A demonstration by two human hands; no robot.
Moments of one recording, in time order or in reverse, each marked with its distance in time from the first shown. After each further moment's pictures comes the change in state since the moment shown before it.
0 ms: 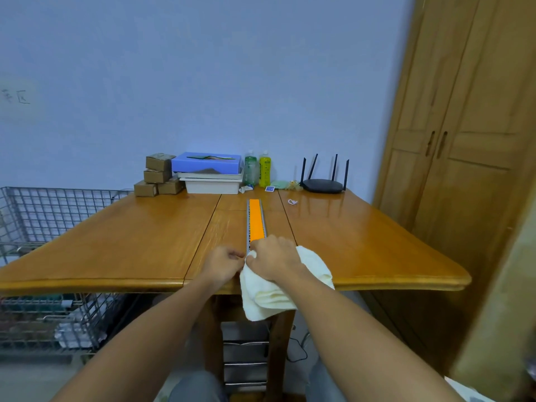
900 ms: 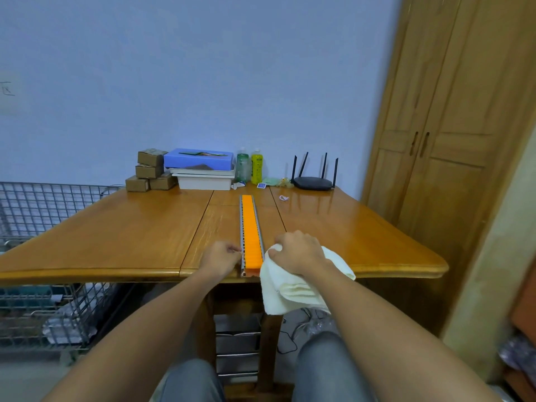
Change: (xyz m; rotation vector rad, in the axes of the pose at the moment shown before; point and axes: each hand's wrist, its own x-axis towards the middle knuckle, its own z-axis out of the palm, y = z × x) left_hand -0.006 -0.004 0.014 0.054 0.032 0.011; right_hand -0.035 0.048 -0.013 0.009 -0.073 0.135
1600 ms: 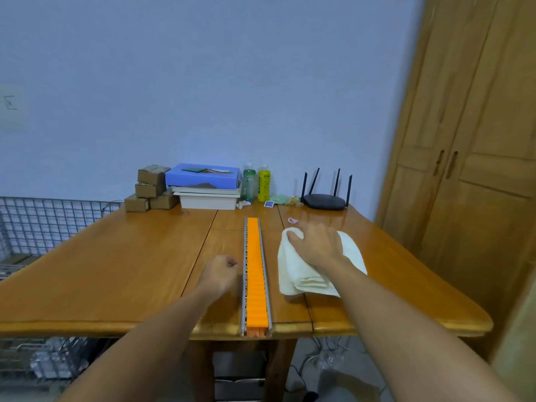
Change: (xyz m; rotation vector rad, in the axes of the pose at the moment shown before) left_hand 0.084 0.014 -0.014 0.053 -0.025 -0.016; right_hand 0.120 0.048 -0.031 -0.004 0.242 0.076
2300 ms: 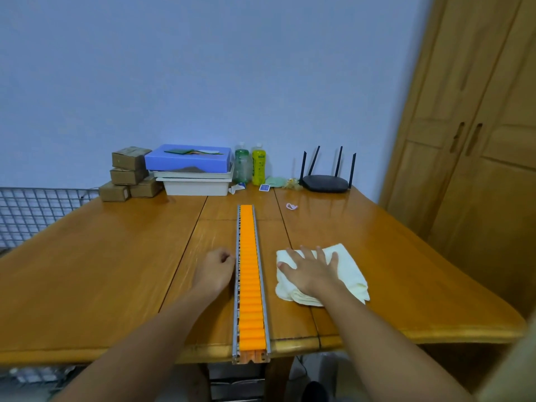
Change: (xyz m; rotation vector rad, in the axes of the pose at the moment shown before) left_hand 0.055 -0.014 0.034 -0.084 0.067 -0.013; right_hand 0.000 0.027 0.124 -0.007 -0.579 0.170
